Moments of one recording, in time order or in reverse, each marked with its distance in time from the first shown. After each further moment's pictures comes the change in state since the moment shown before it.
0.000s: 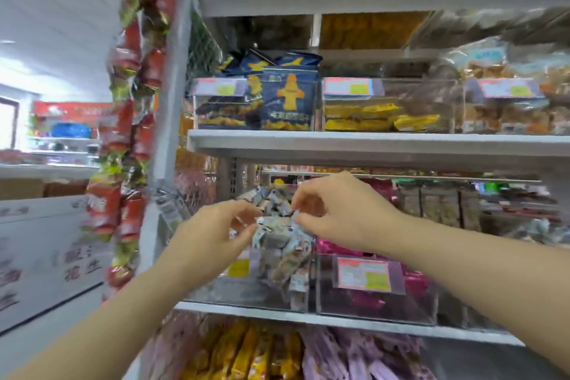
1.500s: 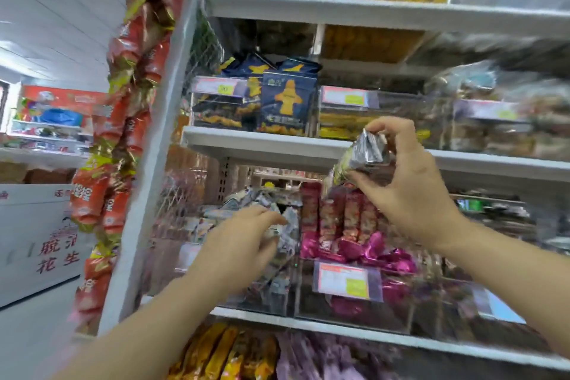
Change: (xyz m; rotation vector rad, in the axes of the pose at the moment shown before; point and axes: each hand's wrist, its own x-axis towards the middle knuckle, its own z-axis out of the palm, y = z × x) left_hand 0.007 0.025 0.040 0.100 0.026 0.120; right_hand -0.024 0.043 -0.040 0.114 0.585 -0.196
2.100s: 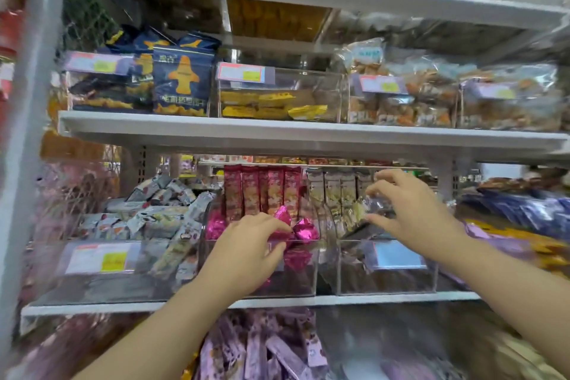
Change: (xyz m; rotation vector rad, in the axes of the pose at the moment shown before) left_hand 0.028 0.116 0.082 -0.147 -0.121 0.115; right_hand -0.113 0.108 -0.116 -0.629 -0.394 0.334
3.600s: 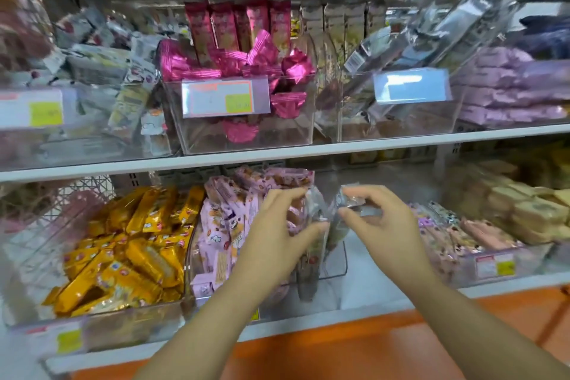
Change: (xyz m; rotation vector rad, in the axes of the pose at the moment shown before) left_hand -0.119 0.024 0.147 -0.561 -0.104 -0.278; right_hand -0.184 -0.084 0.128 0.844 -0.019 0.573
